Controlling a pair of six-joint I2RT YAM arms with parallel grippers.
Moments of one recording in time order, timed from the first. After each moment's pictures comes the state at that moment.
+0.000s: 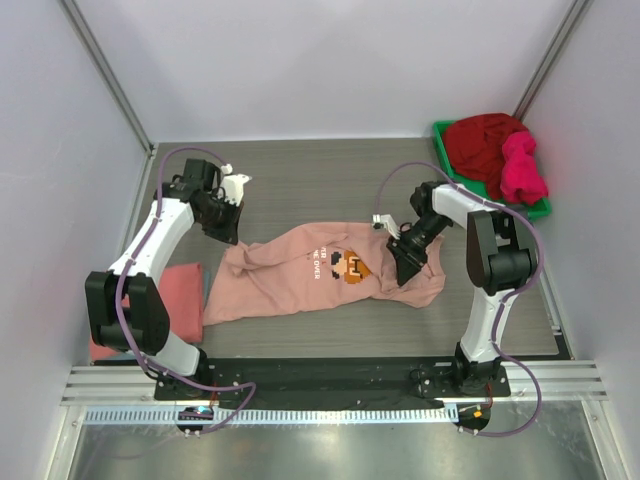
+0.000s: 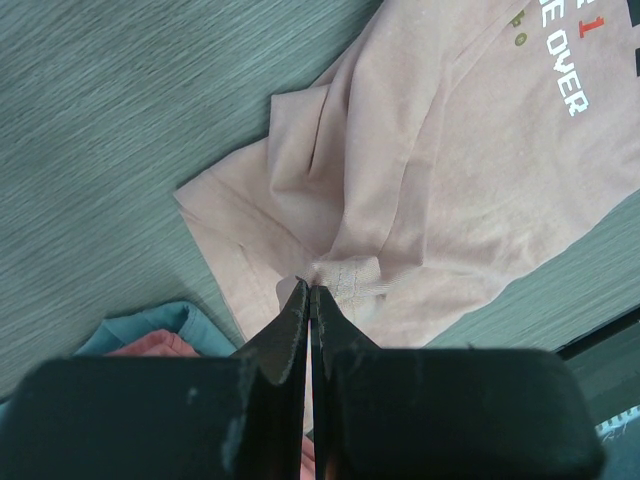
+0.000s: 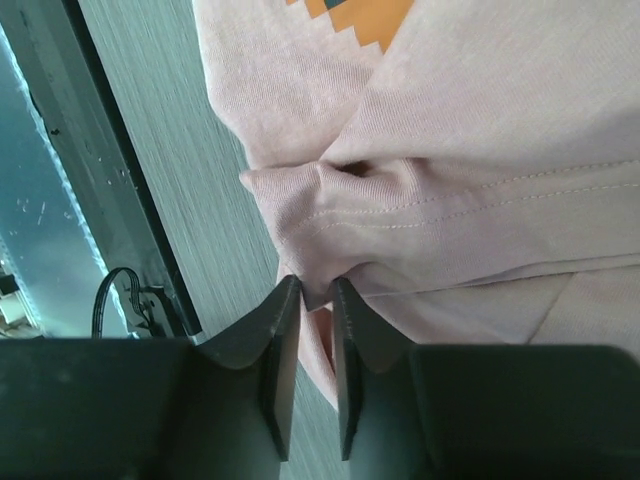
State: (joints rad) left arm -0.12 1.54 1.28 -0.90 0.31 0.30; right arm 0.18 1.96 1.33 -1.26 -0.66 -1.05
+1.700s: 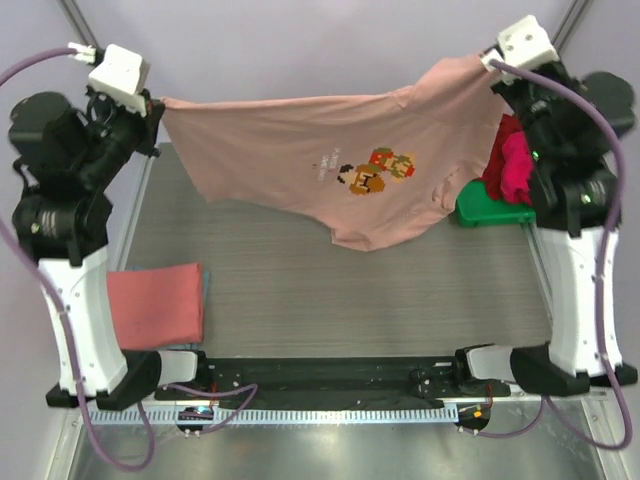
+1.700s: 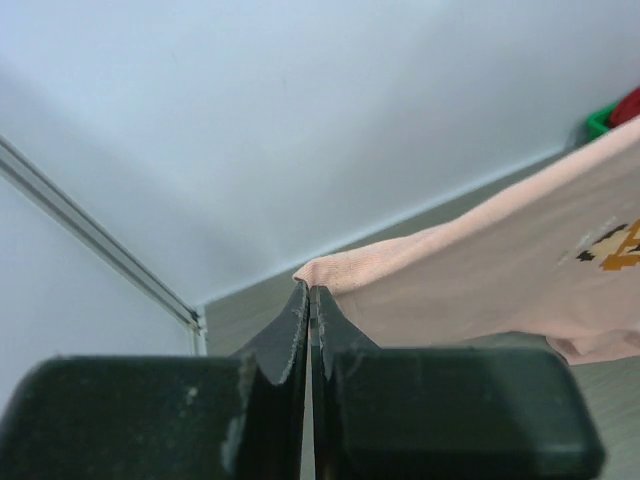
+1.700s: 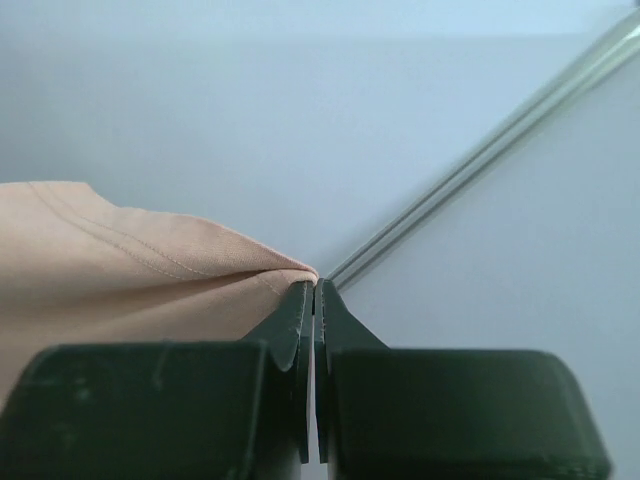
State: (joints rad) left arm -0.05 1.33 2.19 -0.89 0.25 0.28; right arm 0.15 1.33 2.01 -0.45 0.09 -0.78
